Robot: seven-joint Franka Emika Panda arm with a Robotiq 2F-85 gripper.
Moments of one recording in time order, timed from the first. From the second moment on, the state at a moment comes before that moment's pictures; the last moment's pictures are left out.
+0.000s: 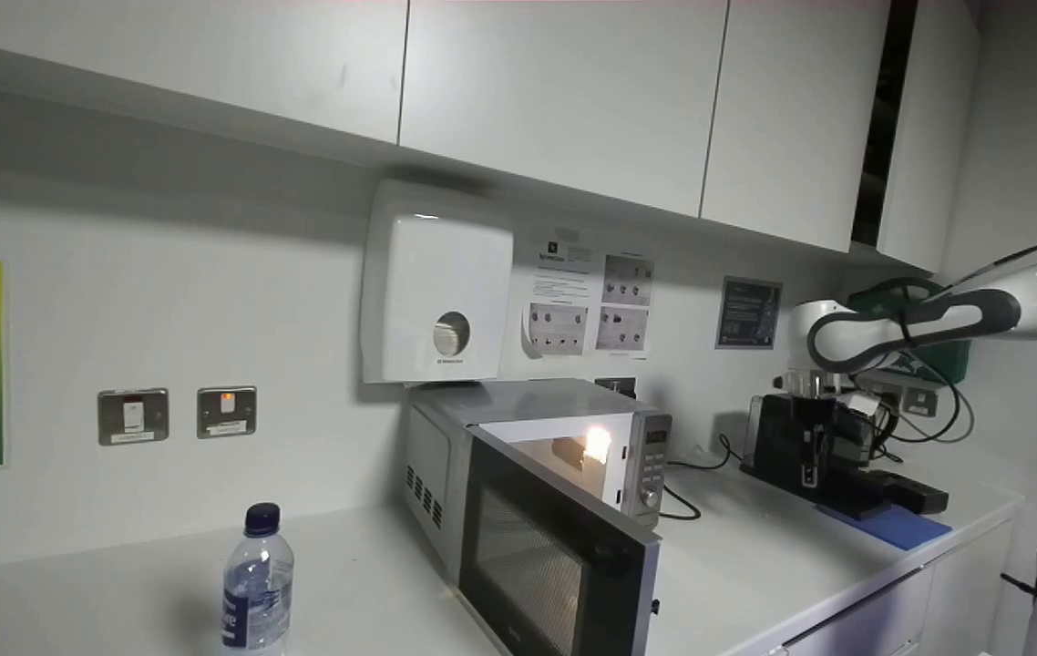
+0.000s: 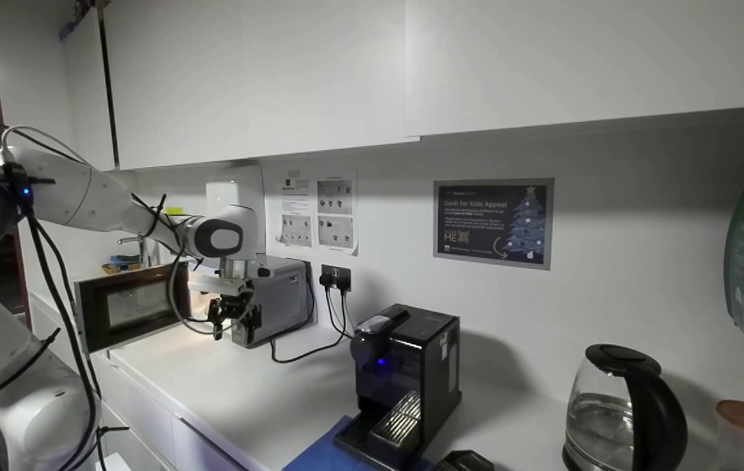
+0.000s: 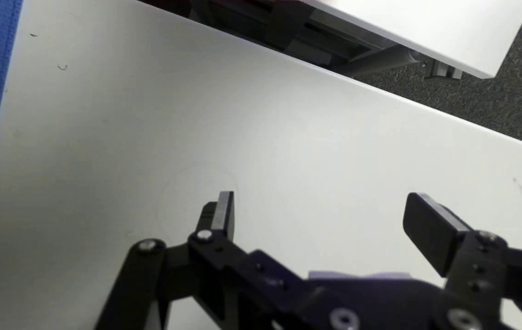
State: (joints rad) arm 0.09 -0.49 -0.02 -2.47 -0.02 1.85 -0.29
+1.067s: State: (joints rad) arm 0.29 -0.28 0.17 -2.21 0.14 1.86 -0.35
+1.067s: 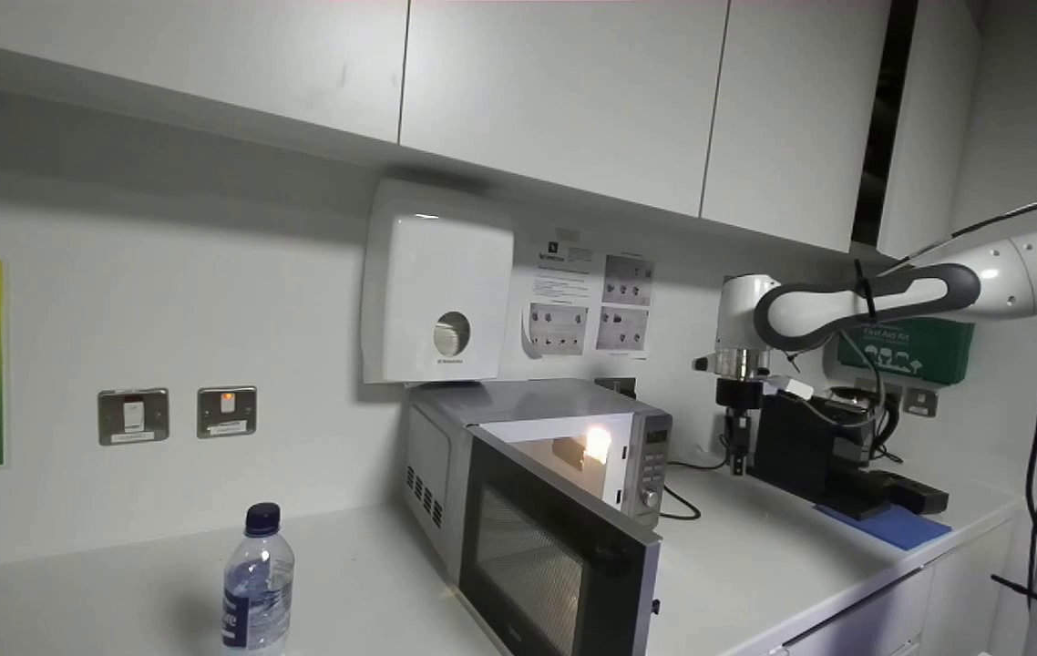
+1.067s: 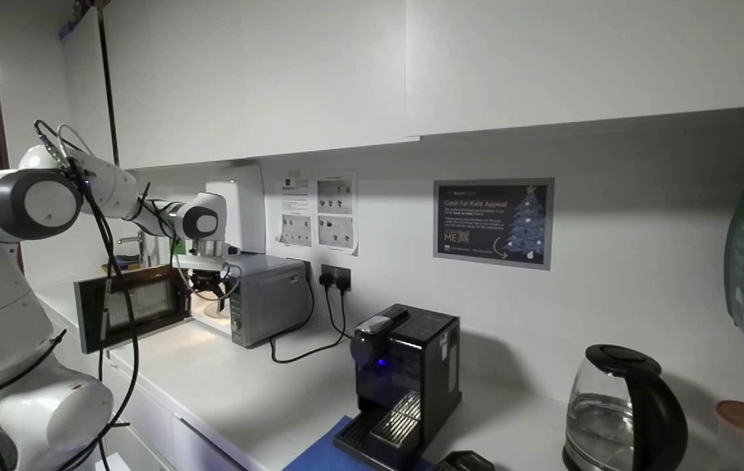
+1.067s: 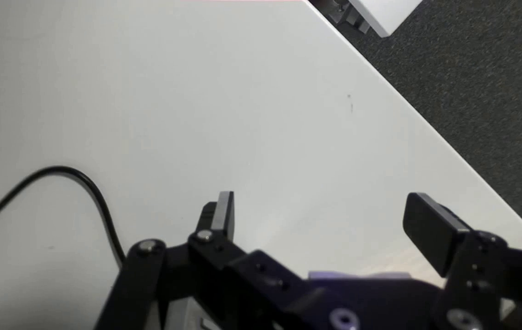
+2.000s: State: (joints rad) arm 0.38 0.07 0.35 -1.84 0.31 1.69 -0.55
